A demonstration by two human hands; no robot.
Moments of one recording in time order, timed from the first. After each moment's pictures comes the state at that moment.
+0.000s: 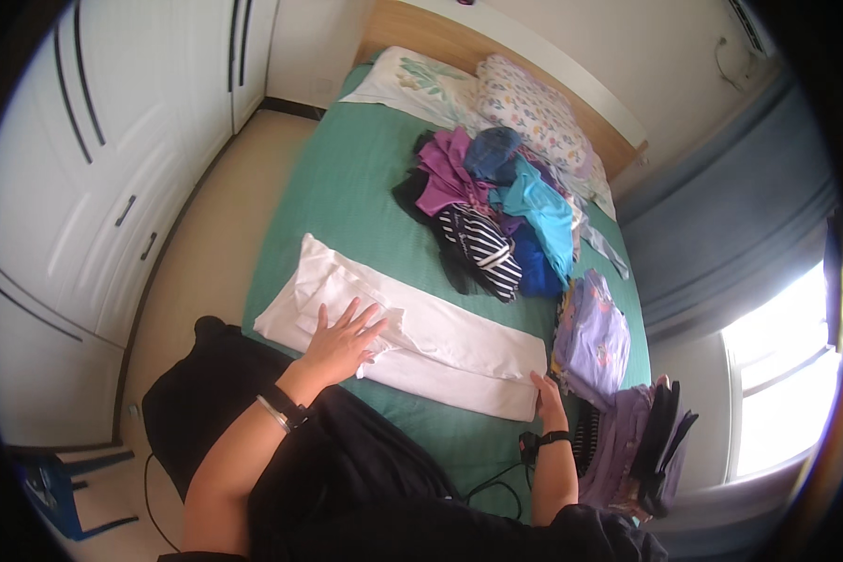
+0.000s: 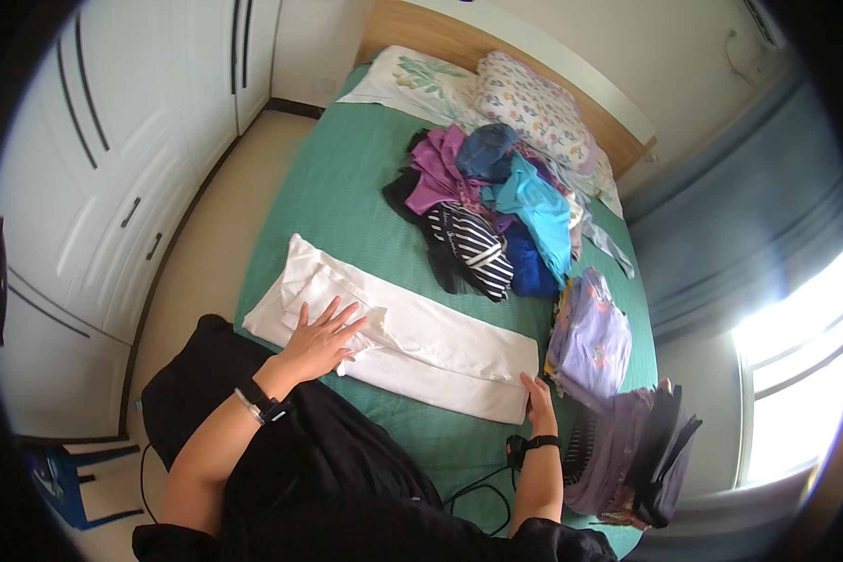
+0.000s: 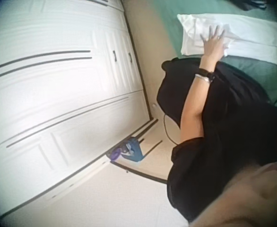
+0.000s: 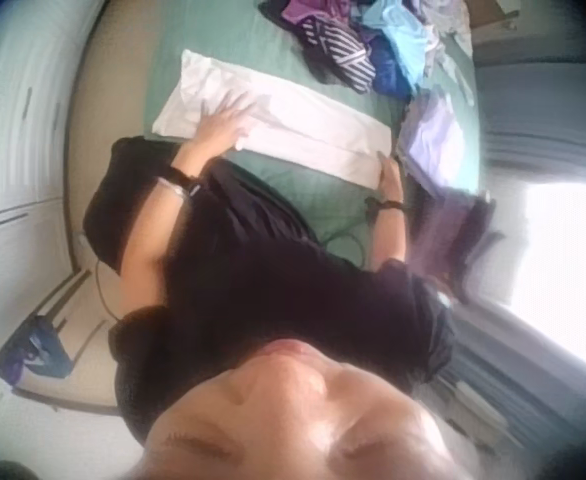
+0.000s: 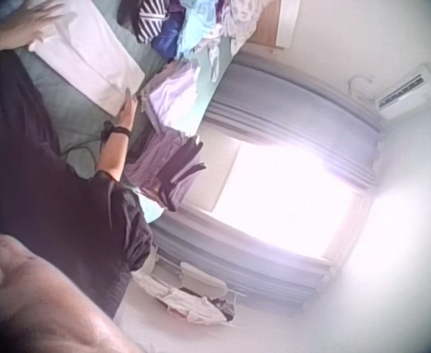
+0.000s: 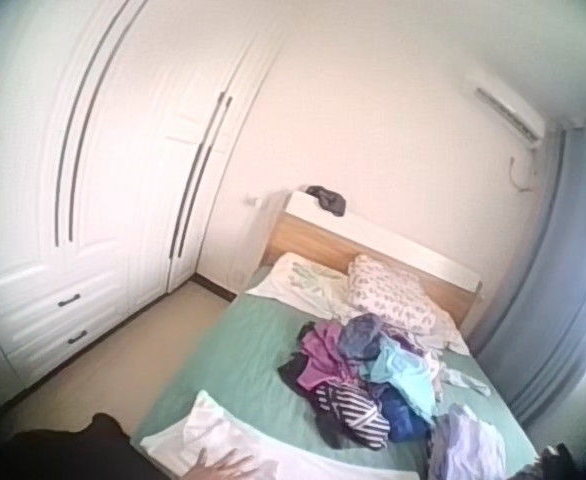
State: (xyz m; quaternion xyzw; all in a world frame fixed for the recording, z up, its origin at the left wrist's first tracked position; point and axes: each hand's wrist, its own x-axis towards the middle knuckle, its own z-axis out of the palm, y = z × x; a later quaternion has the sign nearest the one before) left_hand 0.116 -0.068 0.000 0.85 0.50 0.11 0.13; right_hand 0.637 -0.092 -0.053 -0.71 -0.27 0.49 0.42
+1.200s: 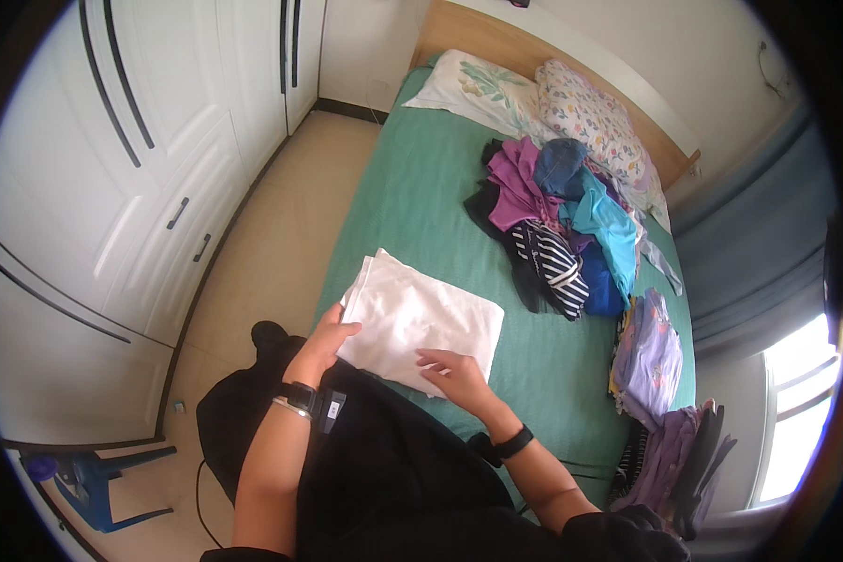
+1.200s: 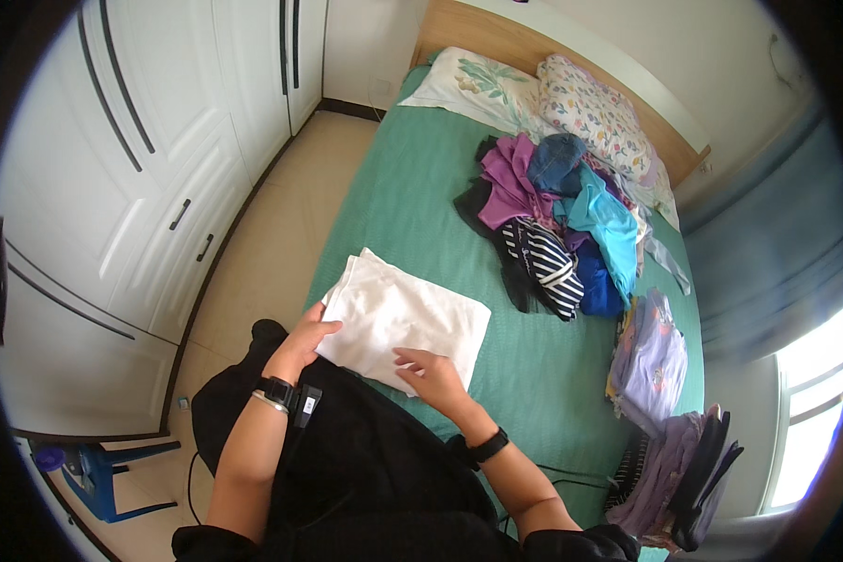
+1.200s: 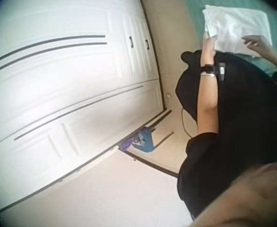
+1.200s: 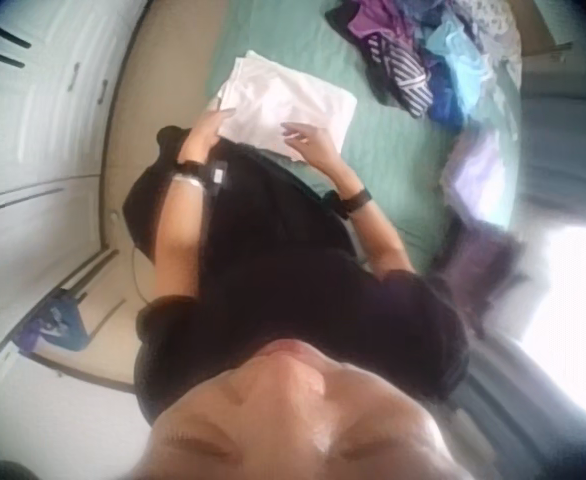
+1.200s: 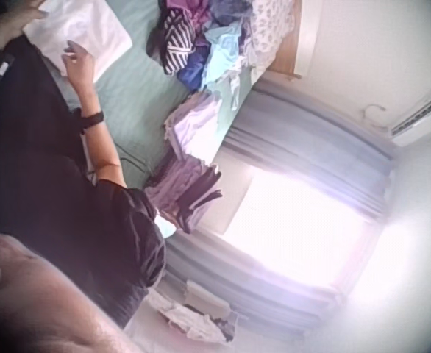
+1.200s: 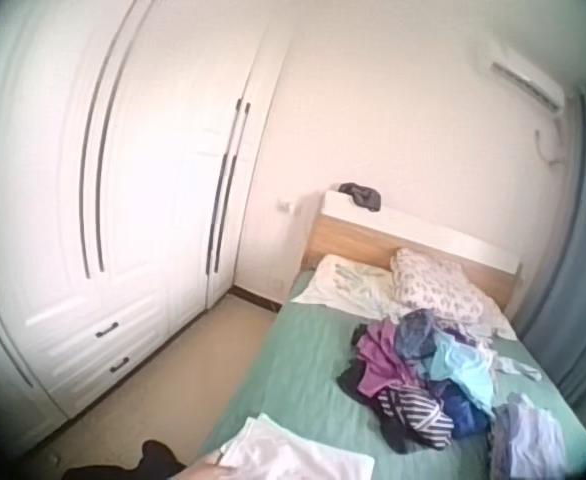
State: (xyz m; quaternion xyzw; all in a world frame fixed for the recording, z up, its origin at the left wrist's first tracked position) left_hand -0.028 -0.033 -0.039 0.19 0.45 0.50 0.71; right_hand 0.219 -0.046 0.032 -0.45 -0.75 0.46 0.16
